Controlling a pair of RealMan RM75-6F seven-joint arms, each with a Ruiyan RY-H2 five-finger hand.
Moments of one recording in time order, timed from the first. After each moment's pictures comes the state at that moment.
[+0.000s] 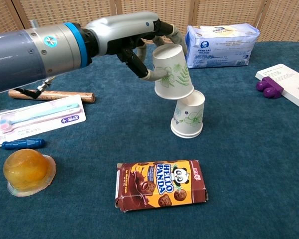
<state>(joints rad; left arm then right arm) -0.95 -1.57 -0.26 -1.59 1.21 0.85 0.13 0.28 -0.96 0.25 -1.73 -1.17 1.32 -0.03</state>
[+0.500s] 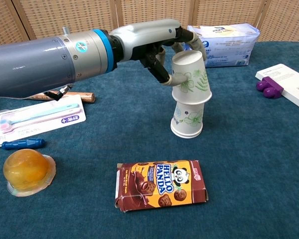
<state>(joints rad) -1.02 -1.66 -0.28 -1.51 1.18 0.82 0.13 0.27 -0.94 0.26 -1.71 -1.16 1.31 0.00</state>
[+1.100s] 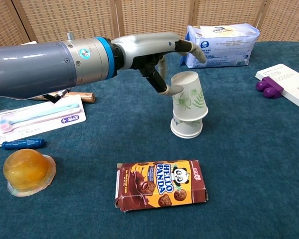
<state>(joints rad) -1.05 -1.64 -0.25 -1.51 1.11 0.77 0.18 0.26 -0.95 0.26 -1.70 -1.17 1.31 0.01</state>
